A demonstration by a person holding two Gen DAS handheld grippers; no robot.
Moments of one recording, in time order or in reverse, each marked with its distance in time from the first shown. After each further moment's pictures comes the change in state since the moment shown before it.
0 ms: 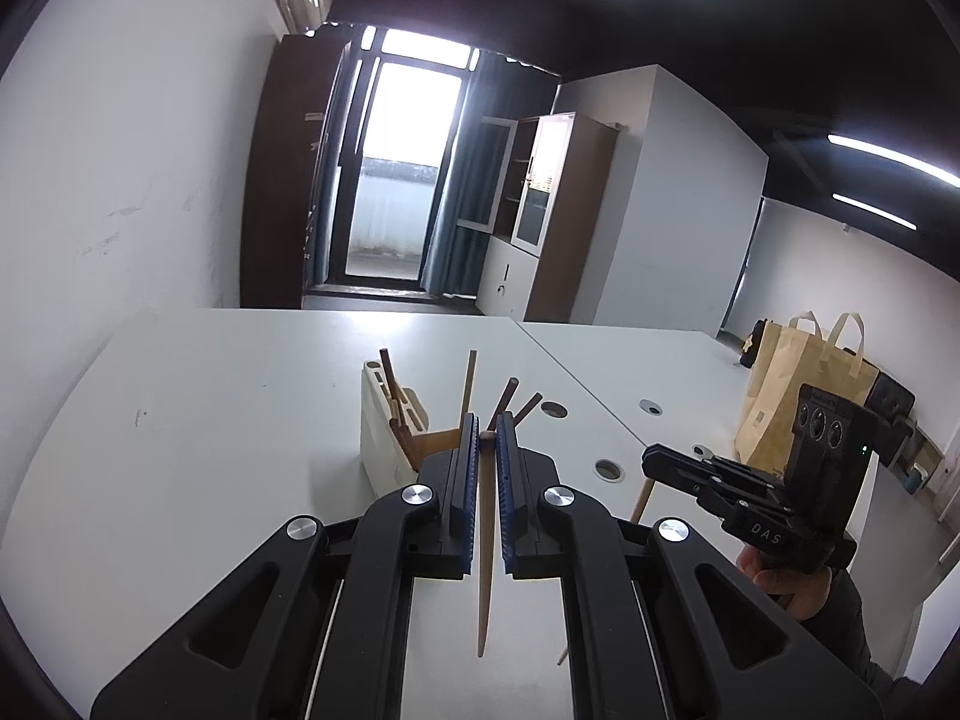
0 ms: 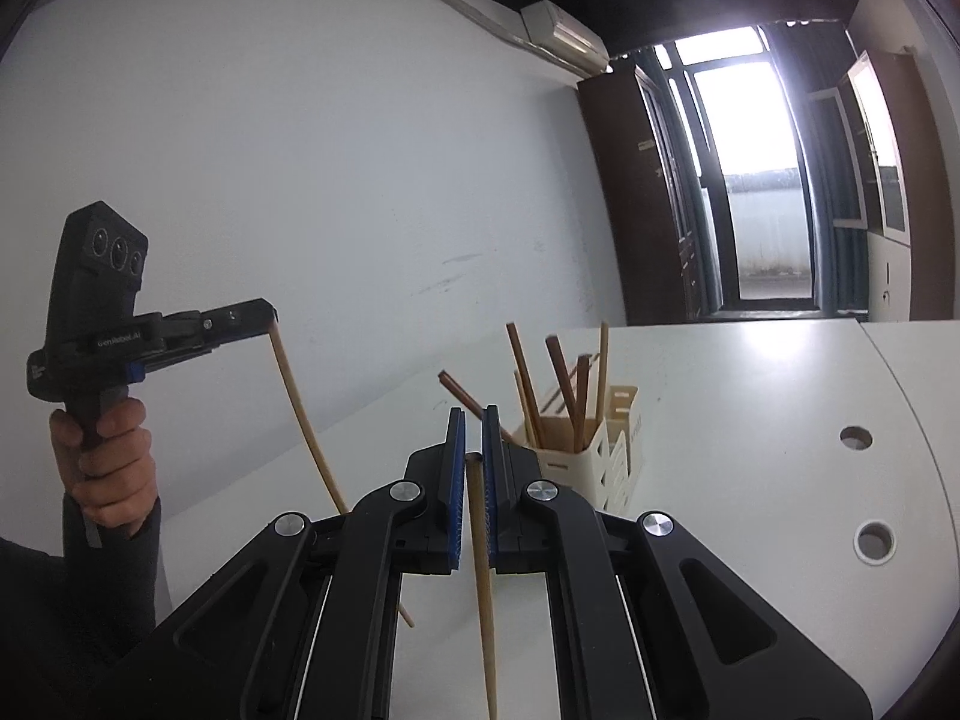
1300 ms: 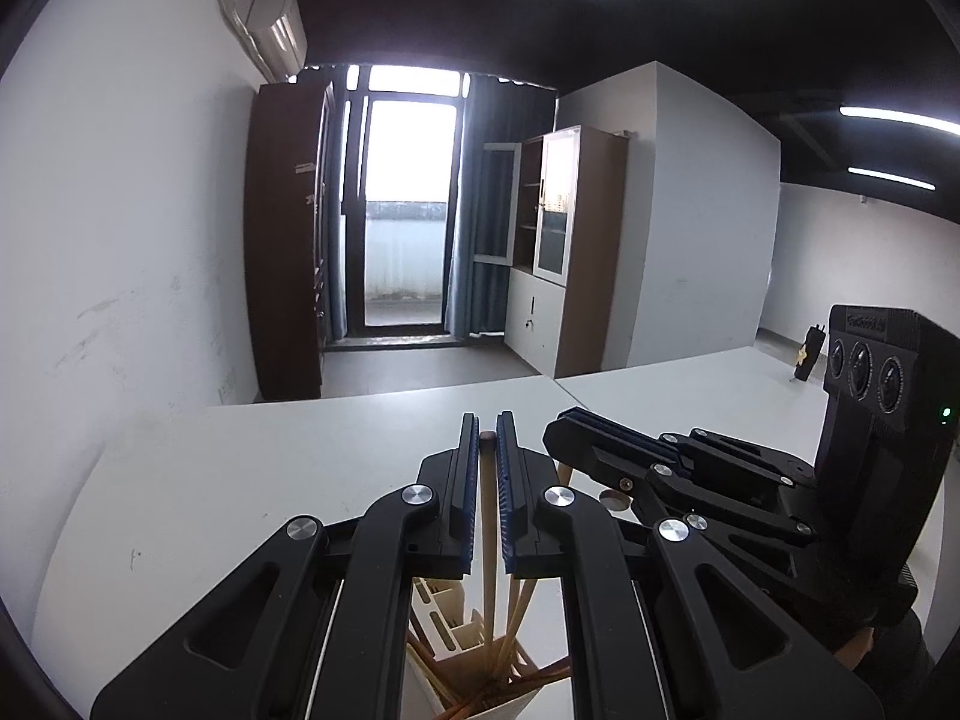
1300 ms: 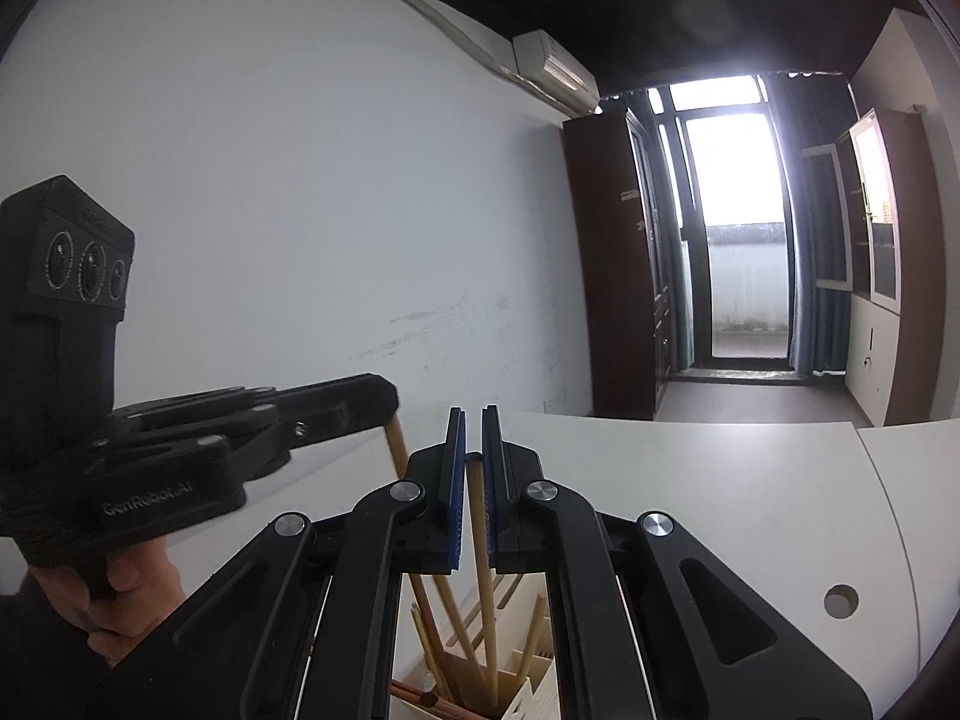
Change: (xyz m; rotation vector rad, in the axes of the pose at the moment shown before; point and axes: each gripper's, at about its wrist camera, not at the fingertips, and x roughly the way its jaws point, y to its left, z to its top) left arm 0.161 -0.007 0.098 0.116 -0.056 0.088; right arm 0.127 -0.052 0.104 -0.067 -0.062 -0.087
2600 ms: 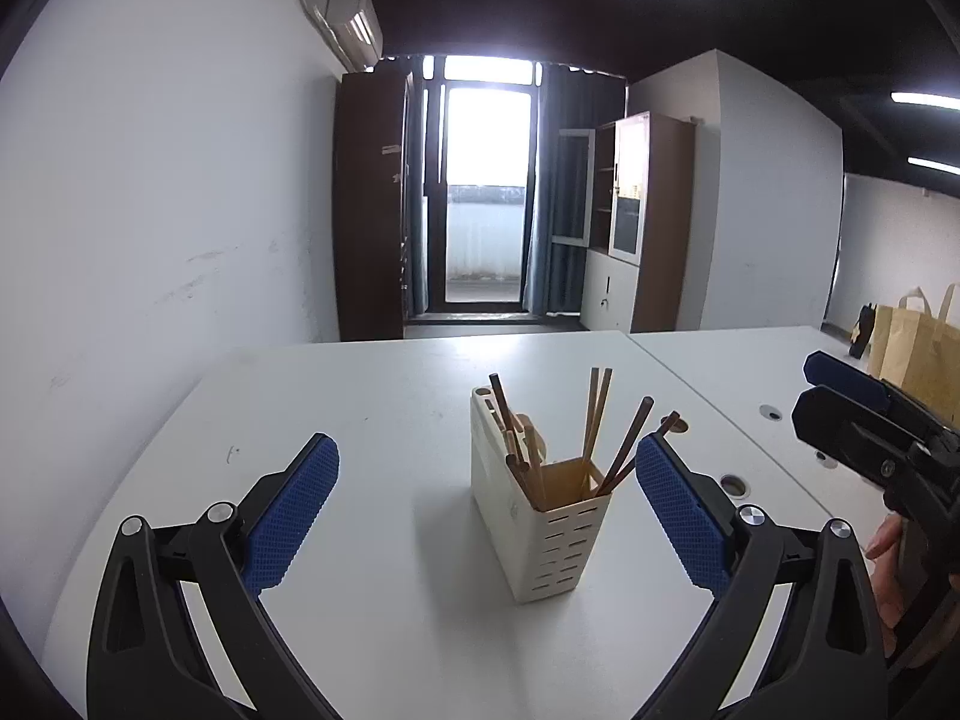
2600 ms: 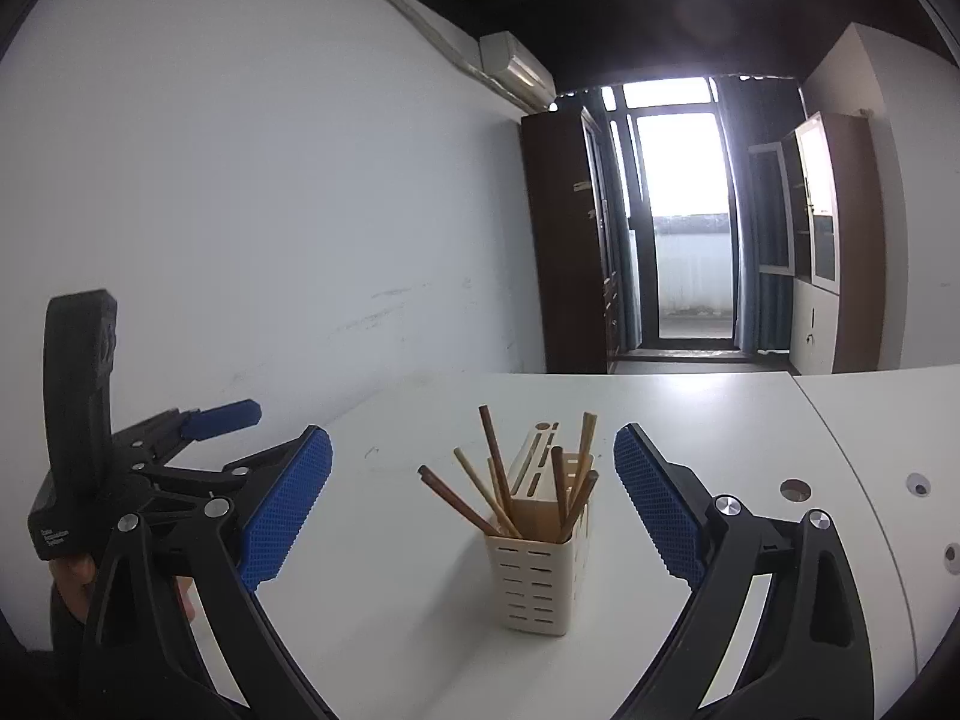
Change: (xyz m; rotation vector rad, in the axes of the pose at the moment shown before) left arm -0.147 0.012 -0.084 -0.018 0.035 0.213; right arm -0.120 0.111 -0.051 -0.003 0.026 -0.154
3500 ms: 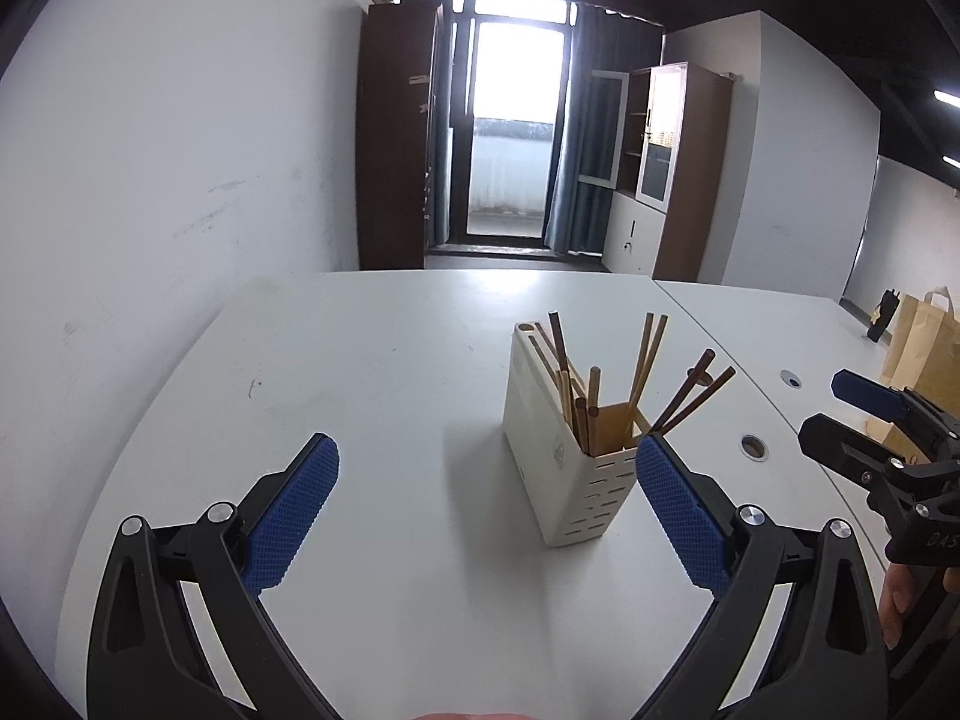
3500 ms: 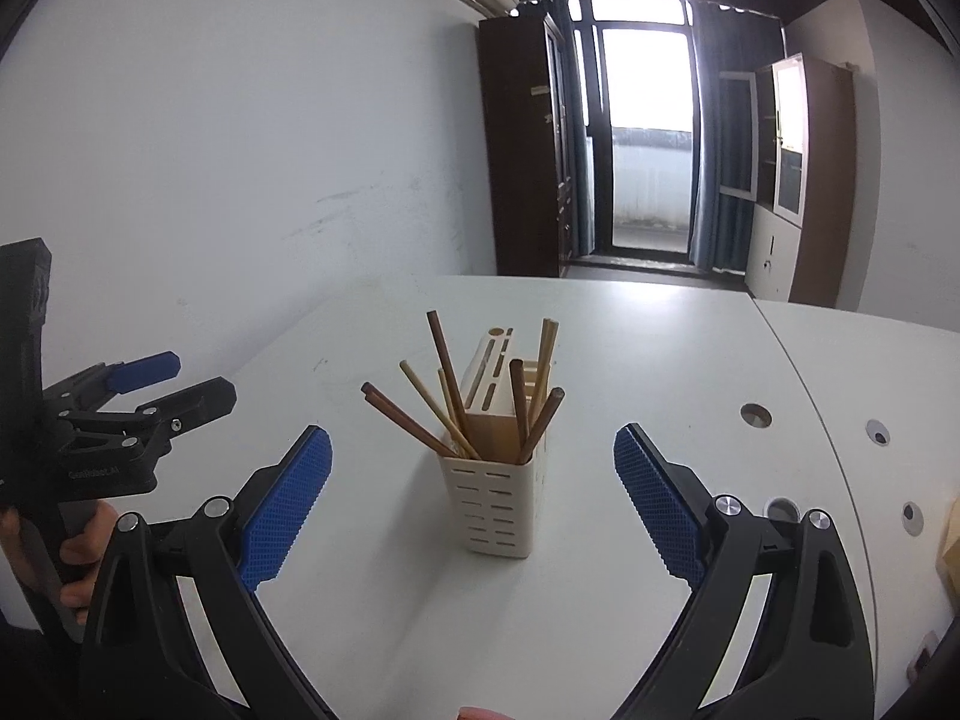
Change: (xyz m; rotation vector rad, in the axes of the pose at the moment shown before) left arm 0.018 0.042 0.001 -0.075 0.179 0.013; right arm 0.030 -0.014 -0.006 0.044 0.263 -0.127
